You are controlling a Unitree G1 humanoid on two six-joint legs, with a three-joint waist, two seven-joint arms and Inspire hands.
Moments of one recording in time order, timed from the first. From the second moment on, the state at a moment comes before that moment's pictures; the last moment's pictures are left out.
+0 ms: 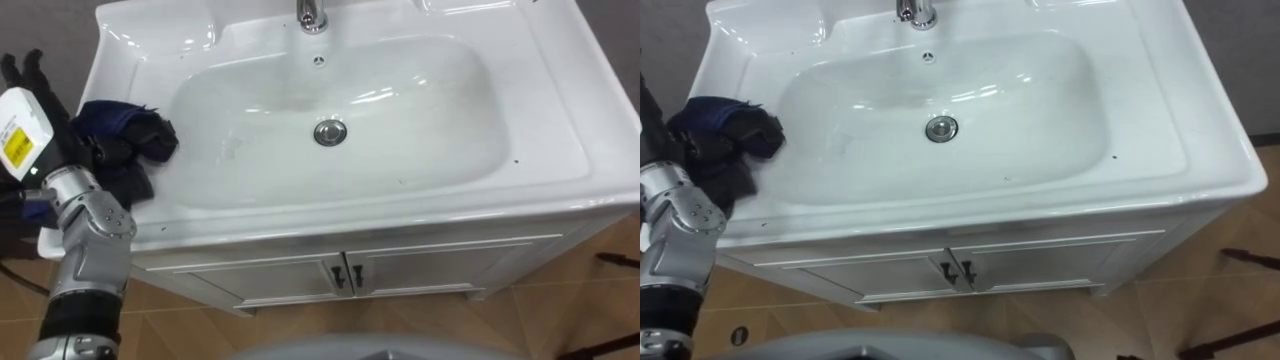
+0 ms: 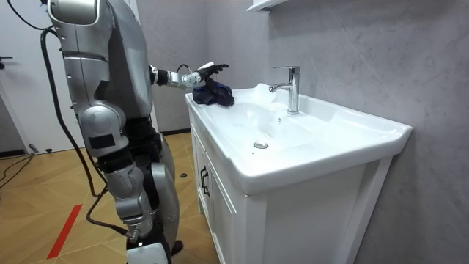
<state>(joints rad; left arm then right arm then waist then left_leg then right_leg) -0.02 0.35 0.12 0.39 0.57 0.12 0.62 0.11 -0.32 0.03 1.29 0.18 0.11 0.05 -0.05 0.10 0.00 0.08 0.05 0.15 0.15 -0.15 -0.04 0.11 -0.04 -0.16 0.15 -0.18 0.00</state>
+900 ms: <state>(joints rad) -0.03 0.35 0.23 0.17 0.03 0.04 0.61 0.10 -0.30 0.02 1.32 0.19 0.09 0.05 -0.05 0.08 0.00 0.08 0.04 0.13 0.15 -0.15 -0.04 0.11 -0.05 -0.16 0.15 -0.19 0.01</state>
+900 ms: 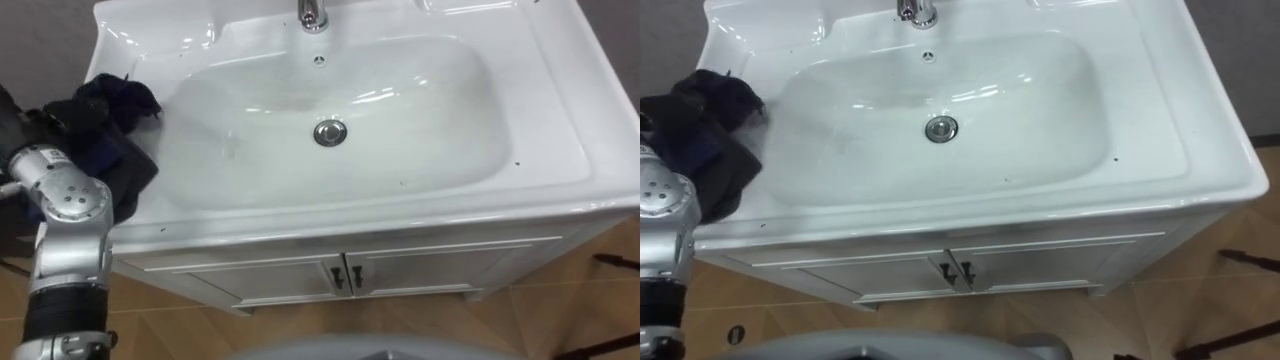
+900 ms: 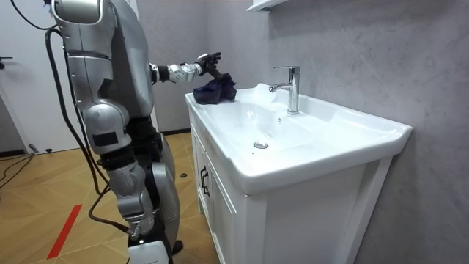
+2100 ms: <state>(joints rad) -0.03 0.35 0.49 0.11 -0.15 -0.07 0.80 0.15 -0.30 0.01 1.28 0.19 0.07 0.04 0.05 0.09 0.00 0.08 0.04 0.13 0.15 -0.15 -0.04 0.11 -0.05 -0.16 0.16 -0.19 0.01</state>
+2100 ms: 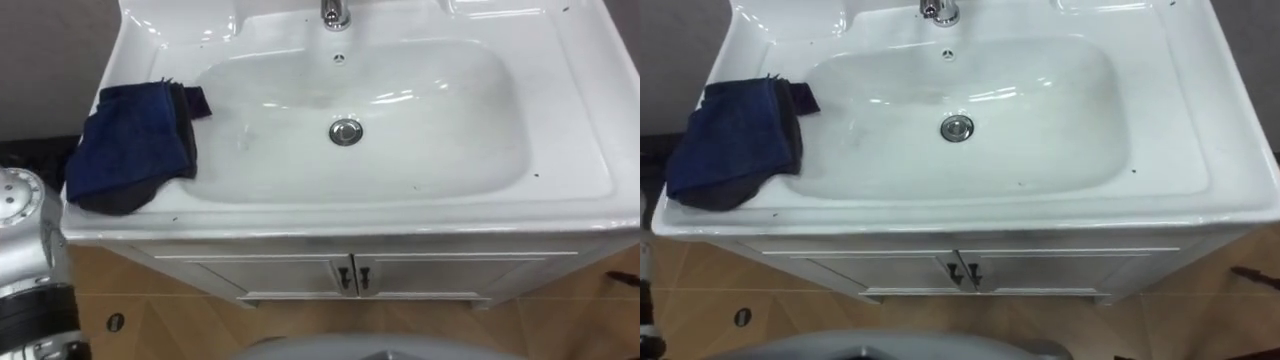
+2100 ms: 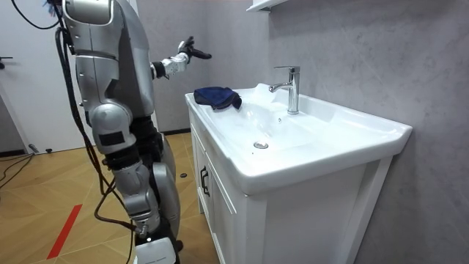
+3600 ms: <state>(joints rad) 0.27 0.21 0.18 1.20 -0.09 0.13 0.23 0.09 -0.30 0.08 1.31 0.01 0.16 0.16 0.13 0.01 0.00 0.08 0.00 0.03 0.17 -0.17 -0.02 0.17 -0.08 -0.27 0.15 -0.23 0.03</state>
